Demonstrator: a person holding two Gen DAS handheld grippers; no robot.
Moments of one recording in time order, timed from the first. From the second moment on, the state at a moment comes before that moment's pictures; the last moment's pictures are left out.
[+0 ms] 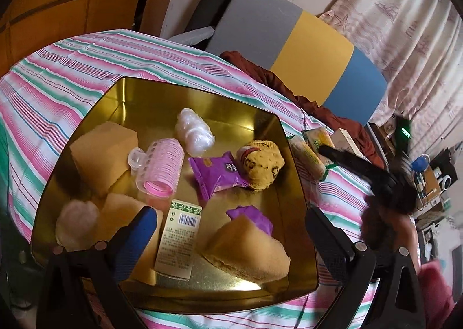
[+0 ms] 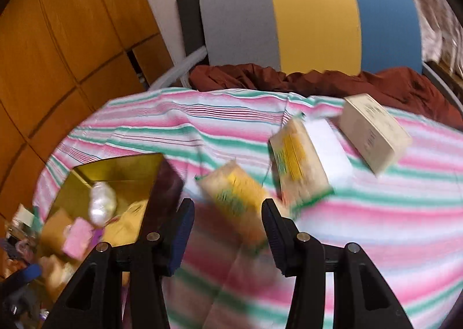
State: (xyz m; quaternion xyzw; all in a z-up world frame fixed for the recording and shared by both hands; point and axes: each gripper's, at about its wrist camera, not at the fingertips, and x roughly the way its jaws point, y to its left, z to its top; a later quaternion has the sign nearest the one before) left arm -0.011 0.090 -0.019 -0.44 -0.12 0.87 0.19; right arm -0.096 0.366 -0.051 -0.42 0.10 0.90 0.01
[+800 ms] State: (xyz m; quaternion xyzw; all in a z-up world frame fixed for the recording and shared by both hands) left arm -0.003 0.104 -0.026 -0.46 -0.12 0.86 0.21; right arm -0.118 0.379 -0.053 -0.43 0.00 0.89 0.14
